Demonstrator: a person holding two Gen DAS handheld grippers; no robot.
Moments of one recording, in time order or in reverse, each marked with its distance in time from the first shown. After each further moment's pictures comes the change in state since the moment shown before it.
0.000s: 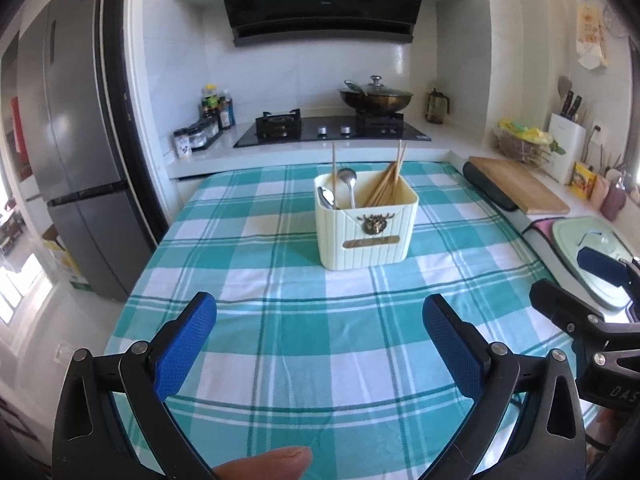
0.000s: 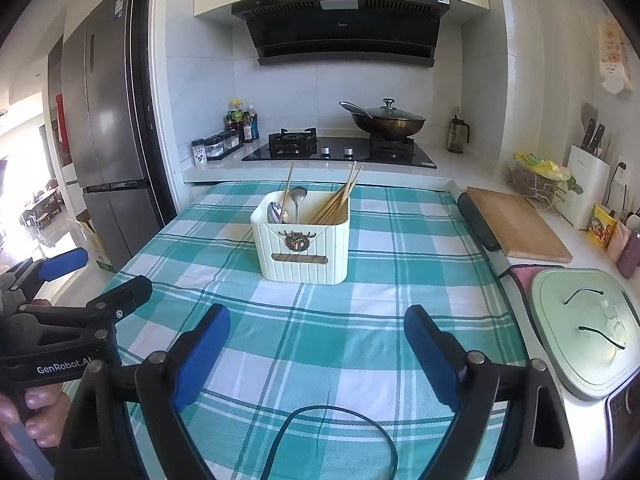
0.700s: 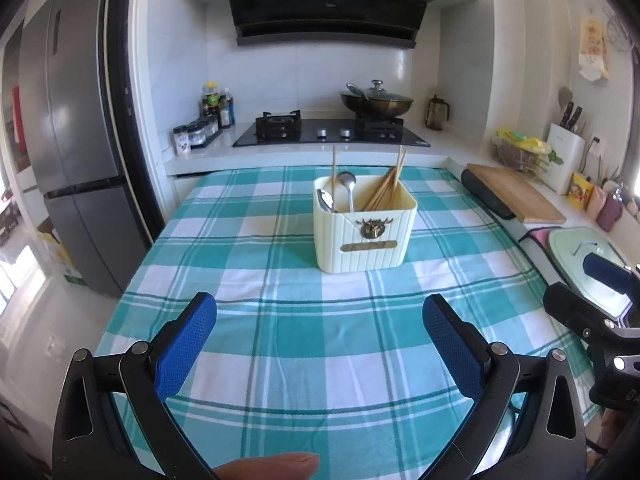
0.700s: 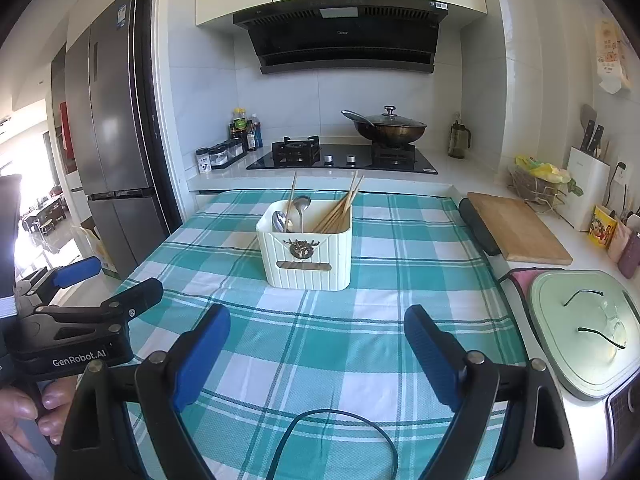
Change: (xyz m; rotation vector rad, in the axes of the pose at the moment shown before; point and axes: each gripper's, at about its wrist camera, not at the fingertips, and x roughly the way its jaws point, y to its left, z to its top) left arm -0.001 0.004 0.001 -0.031 -0.005 -0.015; right arm -0.014 0.001 0.001 0.009 -0.024 0.016
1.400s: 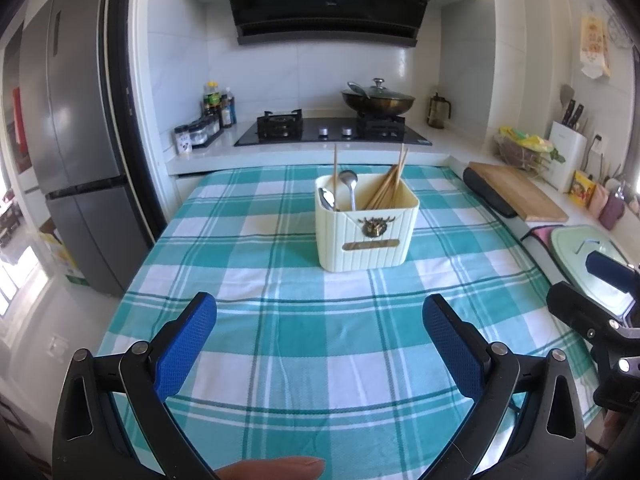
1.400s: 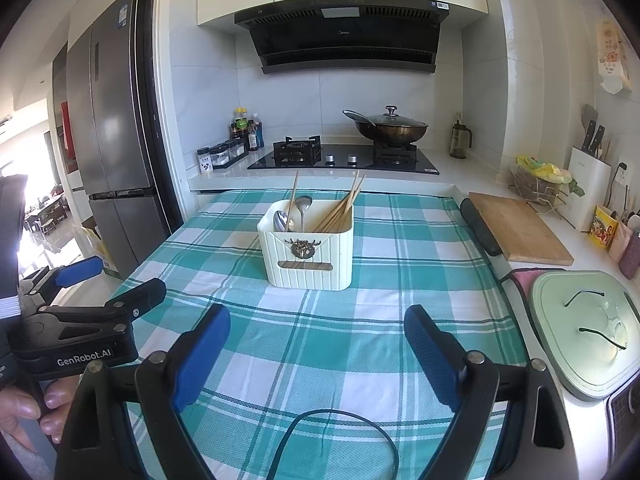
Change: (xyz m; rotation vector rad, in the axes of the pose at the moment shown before) left arm 0.003 0.002 0.000 0.001 0.002 0.005; right arm -0.001 0.001 0.000 -0.002 0.000 0.004
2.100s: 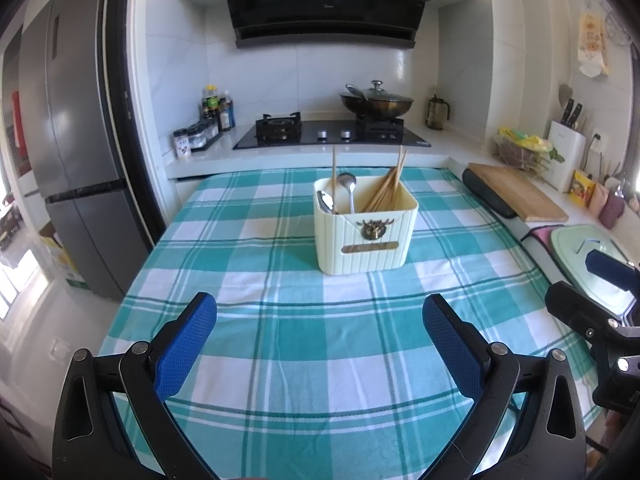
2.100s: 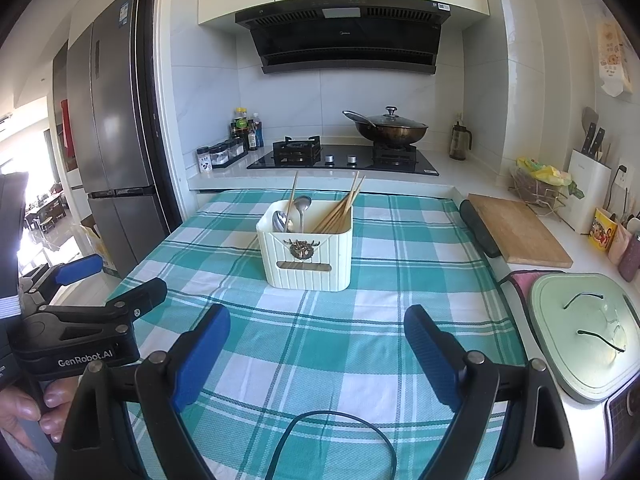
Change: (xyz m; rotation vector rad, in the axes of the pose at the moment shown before) left arm 0.001 0.002 0.000 -0.004 -0.014 0.007; right arm 0.001 -0.001 0.000 0.000 0.002 -0.002
